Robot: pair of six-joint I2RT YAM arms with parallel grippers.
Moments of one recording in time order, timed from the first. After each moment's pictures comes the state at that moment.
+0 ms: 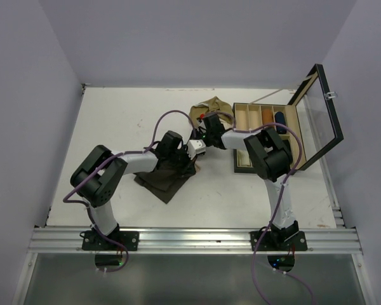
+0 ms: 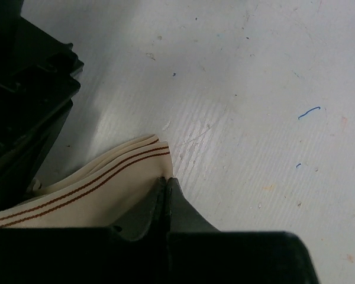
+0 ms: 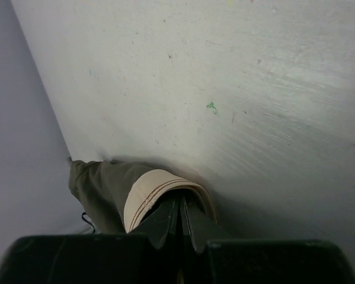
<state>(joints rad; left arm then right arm) -0.63 1.80 0.91 0.06 0.53 0.21 0.52 2.21 1.35 0.03 -0.61 0.88</state>
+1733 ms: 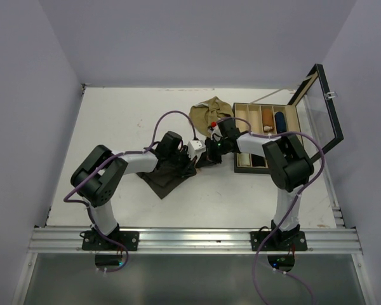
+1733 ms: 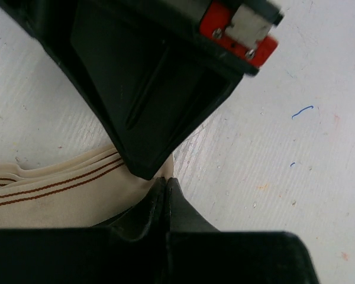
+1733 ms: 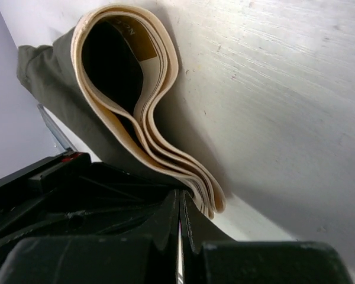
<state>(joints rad) -0.63 1.80 0.90 0.07 0.56 0.20 0.44 1.95 1.12 -0.22 -0.70 0.65</state>
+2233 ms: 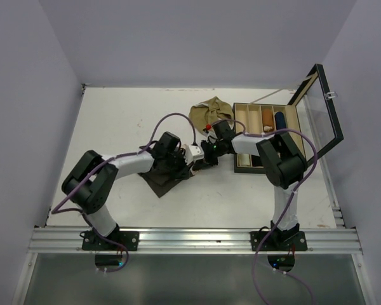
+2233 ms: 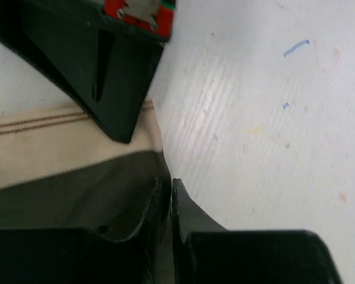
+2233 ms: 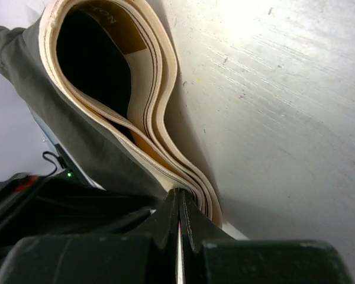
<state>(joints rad) -0.63 1.73 0.91 -0.12 0.53 0.35 0.48 2.03 1.18 -0.23 -0.68 0.61</state>
